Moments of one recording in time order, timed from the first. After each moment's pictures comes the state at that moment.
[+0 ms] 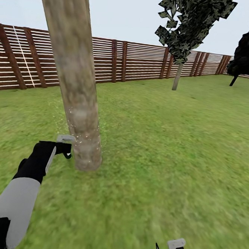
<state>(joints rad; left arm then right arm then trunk) -0.90 0.09 0.18 -0.94 -0.23 0.74 -0.22 -0.44 -0.04 -0.08 -0.04 0.32 -0.55 -0.09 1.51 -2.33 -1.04</state>
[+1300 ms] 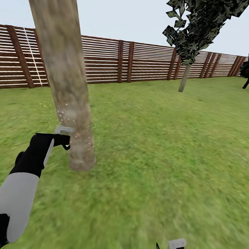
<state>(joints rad) -0.93 0.10 0.17 -1.02 -0.23 0.77 -0.22 -0.44 -0.04 -0.08 -0.04 0.32 -0.55 -0.10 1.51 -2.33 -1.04</state>
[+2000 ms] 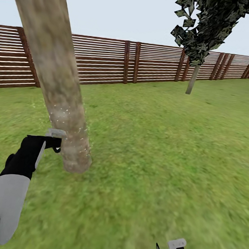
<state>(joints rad) -0.92 0.18 0.18 -1.00 -0.25 0.77 -0.22 -0.44 -0.04 -0.08 -0.04 0.32 -0.55 -0.10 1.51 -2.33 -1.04</state>
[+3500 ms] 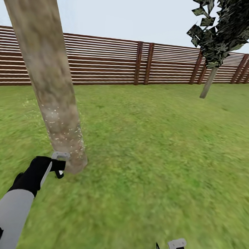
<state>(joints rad) -0.81 0.13 0.20 -0.82 -0.23 0.73 -0.18 -0.44 -0.04 -0.08 -0.04 0.32 -0.55 -0.10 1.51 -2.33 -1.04</state>
